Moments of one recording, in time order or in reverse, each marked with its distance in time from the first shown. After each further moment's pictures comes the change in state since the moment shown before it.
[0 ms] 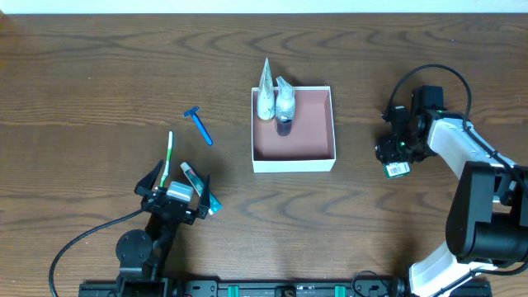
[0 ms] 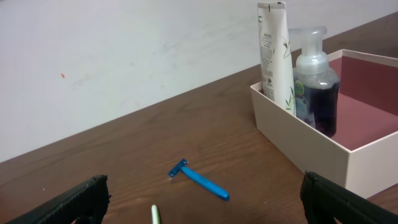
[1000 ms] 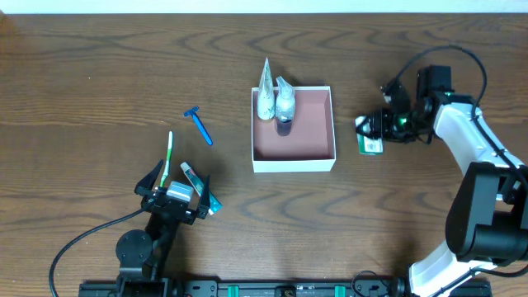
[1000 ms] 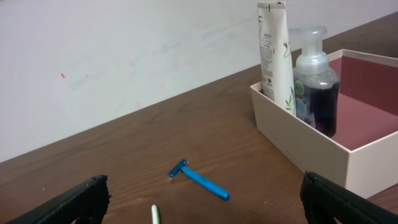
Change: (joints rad) left arm 0.000 0.000 0.000 0.000 0.000 0.000; right arm 0.000 0.006 0.178 -0.093 -0.451 0.199
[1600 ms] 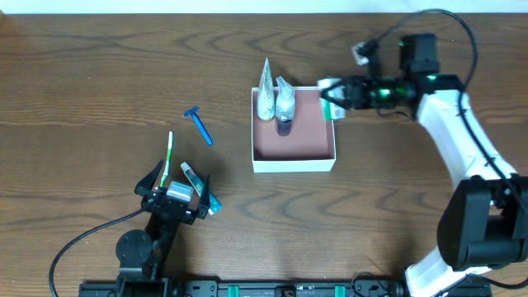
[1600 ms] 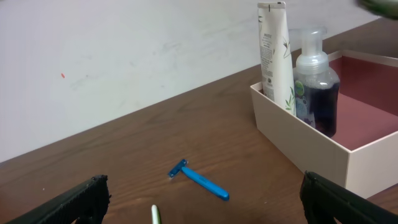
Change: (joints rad) left arm 0.000 0.000 0.000 0.000 0.000 0.000; right arm 0.187 -0.037 0.156 0.170 -0.303 0.146
